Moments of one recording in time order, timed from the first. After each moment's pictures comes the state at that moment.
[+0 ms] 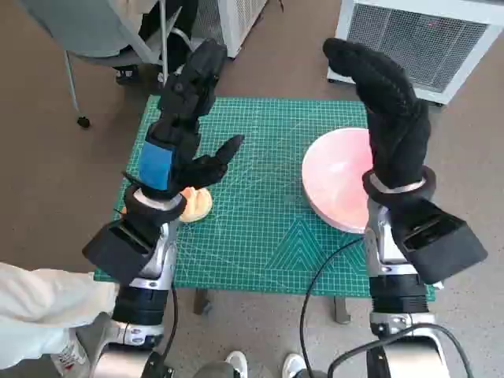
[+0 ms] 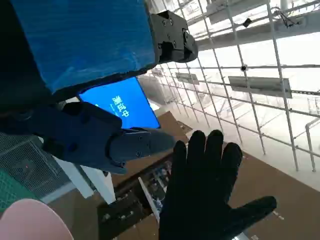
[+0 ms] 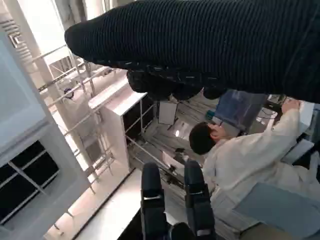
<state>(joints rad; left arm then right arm) -0.61 0.12 0.04 0.29 -0.10 -0.60 -0.25 -0.78 -0.11 -0.08 0.50 0.16 -0.79 0.27</state>
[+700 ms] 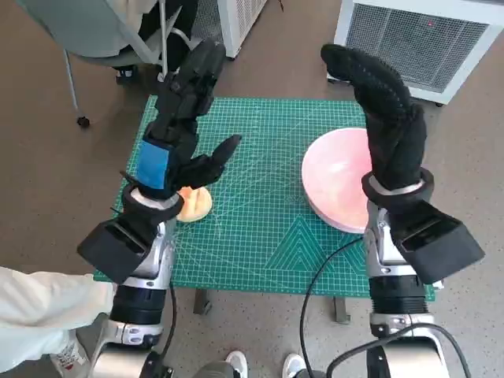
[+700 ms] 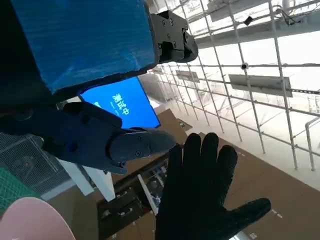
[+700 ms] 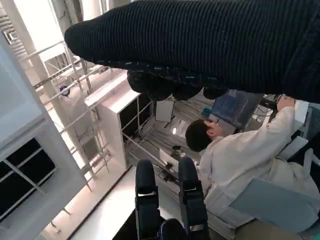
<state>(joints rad) -0.61 0.13 0.05 0.29 -0.13 -0.59 -0.28 -0.77 -0.11 -0.08 0.50 0.15 -0.80 0.27</state>
